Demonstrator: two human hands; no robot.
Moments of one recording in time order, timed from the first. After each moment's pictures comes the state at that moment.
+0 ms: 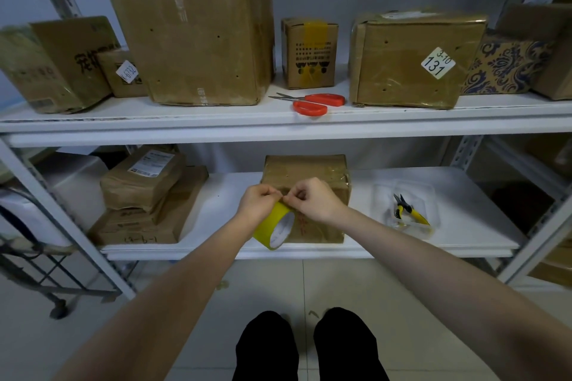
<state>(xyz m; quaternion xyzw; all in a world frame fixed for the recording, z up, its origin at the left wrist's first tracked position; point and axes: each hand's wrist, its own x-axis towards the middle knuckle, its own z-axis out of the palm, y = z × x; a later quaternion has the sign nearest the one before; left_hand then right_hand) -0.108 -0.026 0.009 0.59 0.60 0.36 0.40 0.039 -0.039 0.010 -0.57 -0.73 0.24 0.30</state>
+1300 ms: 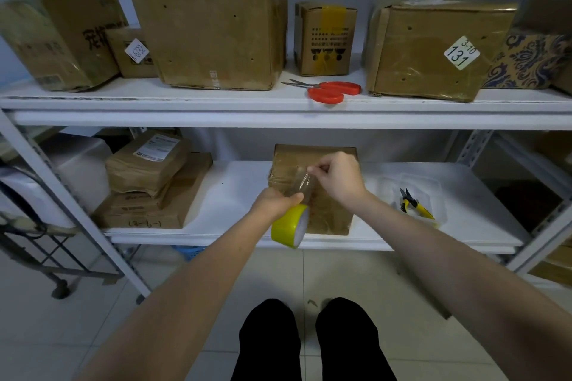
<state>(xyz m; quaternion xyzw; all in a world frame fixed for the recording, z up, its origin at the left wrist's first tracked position) -0.104 -0.035 -0.005 0.57 0.64 0.25 0.44 0.051 -0.029 0.021 -0.64 -0.68 0.09 0.35</state>
